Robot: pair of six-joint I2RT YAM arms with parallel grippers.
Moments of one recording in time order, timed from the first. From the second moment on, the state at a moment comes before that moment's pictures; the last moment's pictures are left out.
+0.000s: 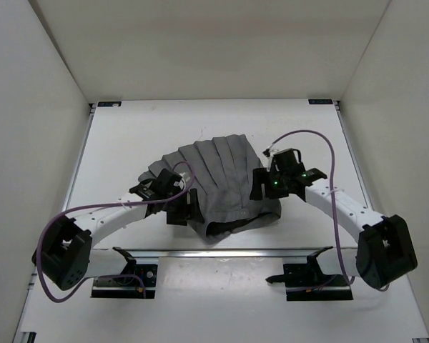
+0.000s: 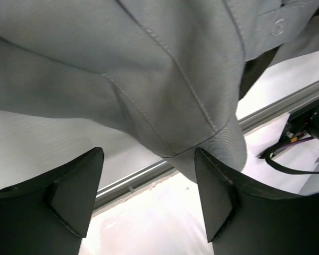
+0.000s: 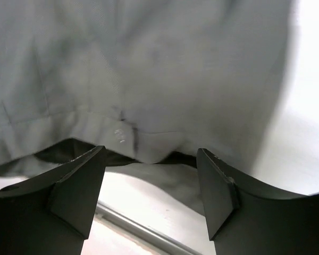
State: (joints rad) left arm -0.62 1.27 0.66 -0.44 0.32 -0.68; right arm 0.45 1.28 0.81 -0.48 -0.22 0.30
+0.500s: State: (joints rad) left arm -0.70 1.10 0.37 -0.17 0.18 -1.09; right arm 0.08 1.09 0.59 -0.47 -0.31 0.26
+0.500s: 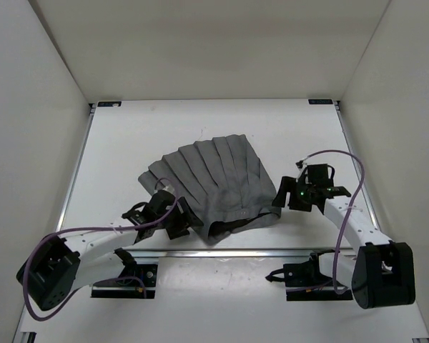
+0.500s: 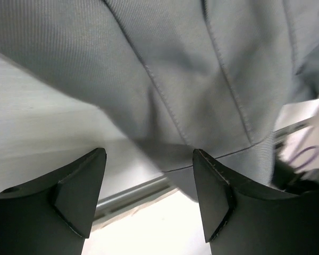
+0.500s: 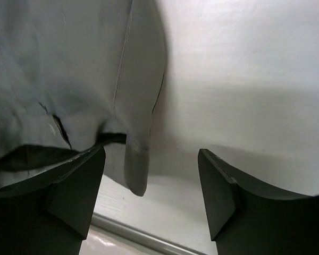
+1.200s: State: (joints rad) left arm -0.73 1.17 0.25 0.17 0.09 -1.33; right arm 0.13 1.31 0.60 -0.33 -0.43 0.30
